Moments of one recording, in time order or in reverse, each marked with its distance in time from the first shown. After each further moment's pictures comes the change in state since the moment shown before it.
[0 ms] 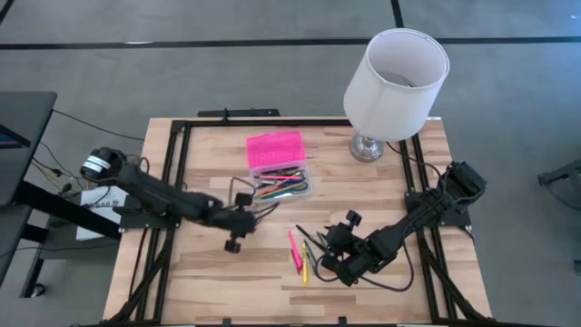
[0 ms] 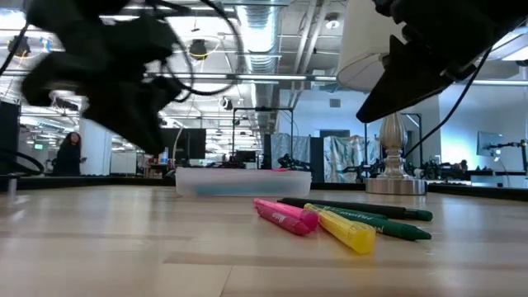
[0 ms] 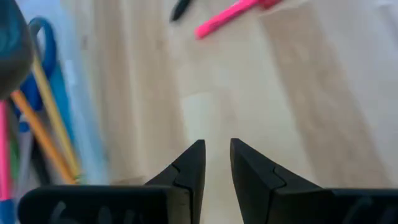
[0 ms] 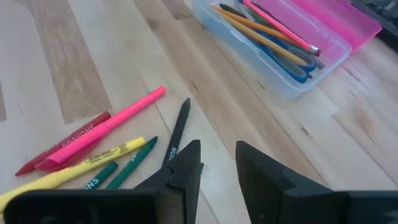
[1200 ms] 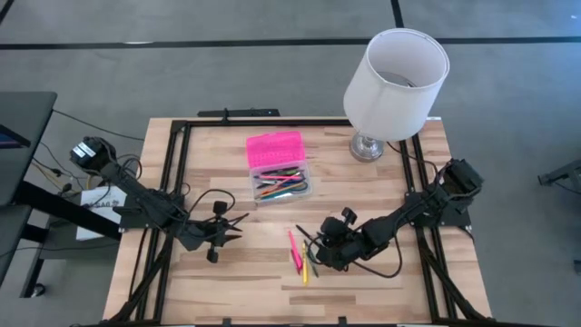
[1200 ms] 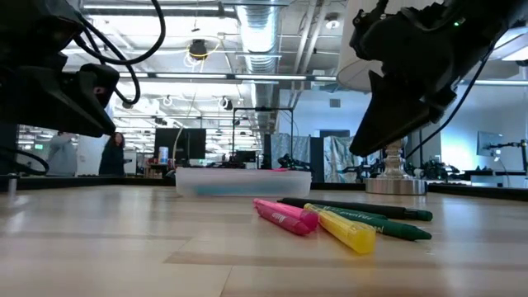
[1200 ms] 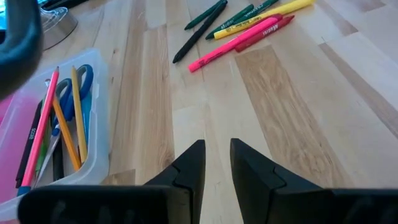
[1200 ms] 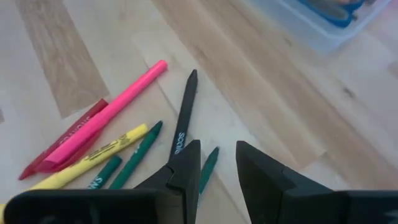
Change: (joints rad) left arm -0.319 -0.254 -0.371 0.397 -0.338 -0.093; right arm -0.106 0.000 -0.058 0.114 -0.228 0.050
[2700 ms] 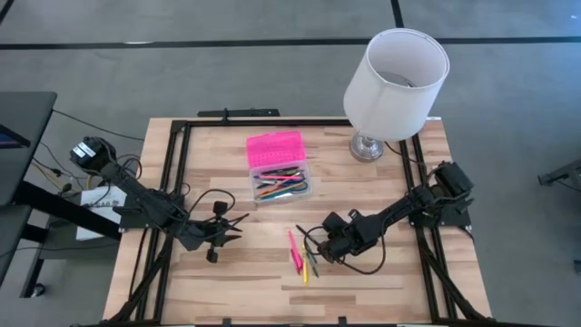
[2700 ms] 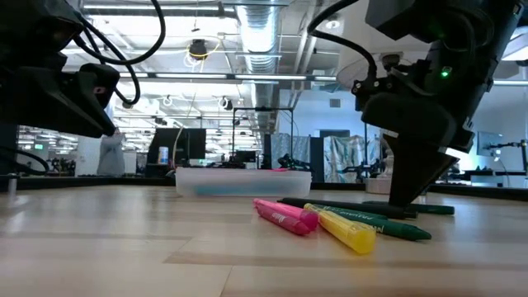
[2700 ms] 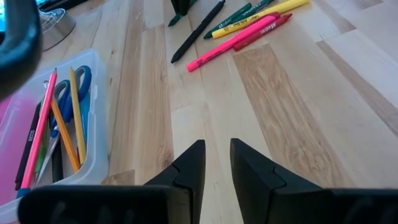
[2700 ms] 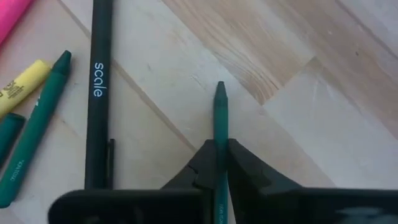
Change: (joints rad) left arm 0.001 0.000 0.000 -0.001 0.006 0.013; right arm -0.068 0.096 0.005 -0.179 -0.243 0.200
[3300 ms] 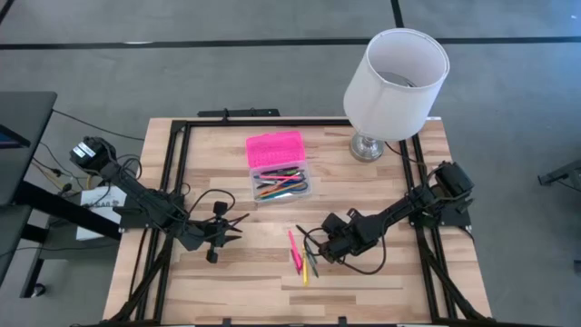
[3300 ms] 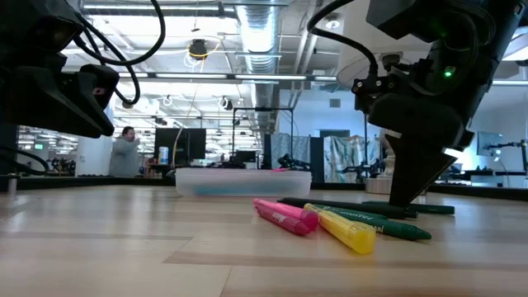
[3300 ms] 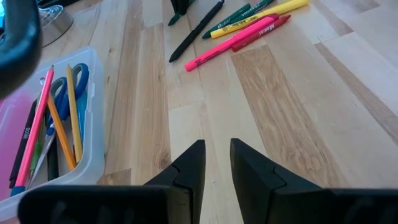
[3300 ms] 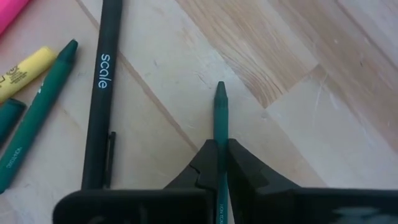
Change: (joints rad) left arm 0.000 0.000 0.000 0.000 0.007 -0.020; right arm 0.006 0.001 -0.002 0.014 0.000 -0.077
